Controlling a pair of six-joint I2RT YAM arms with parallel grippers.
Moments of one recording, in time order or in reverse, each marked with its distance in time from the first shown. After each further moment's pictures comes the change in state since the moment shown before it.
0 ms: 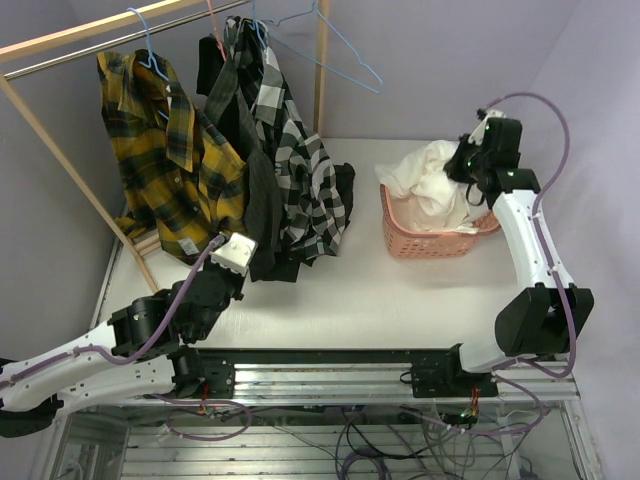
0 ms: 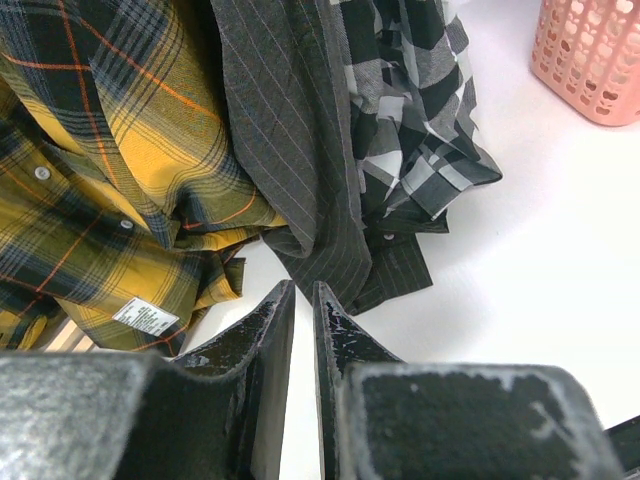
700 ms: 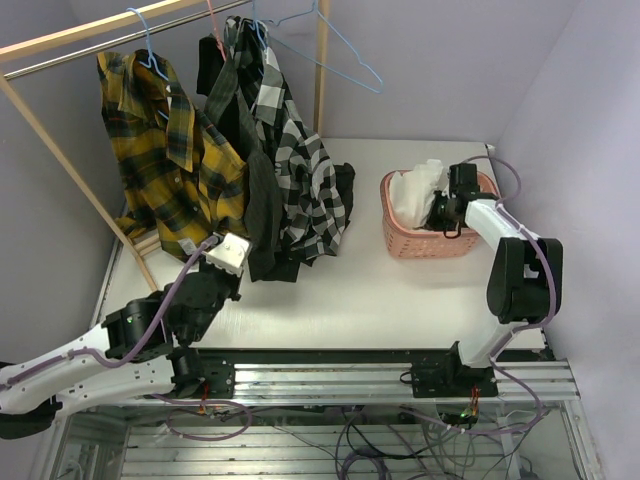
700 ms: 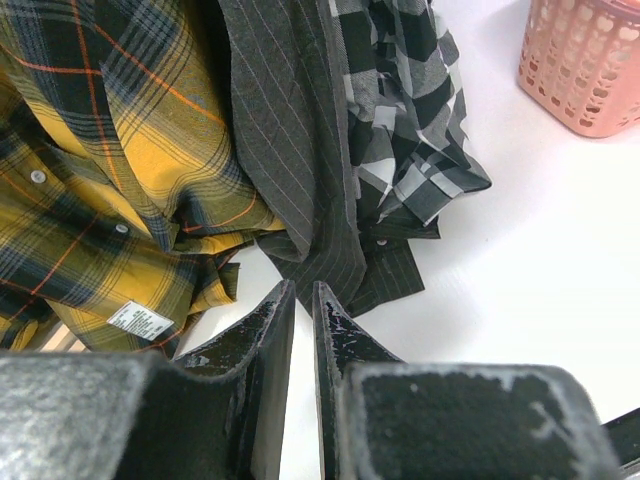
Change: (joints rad) left arm 0.000 -0.027 0.000 0.002 0.014 0.000; right arm 0.000 0.206 -0.353 0.047 -0.029 0.152
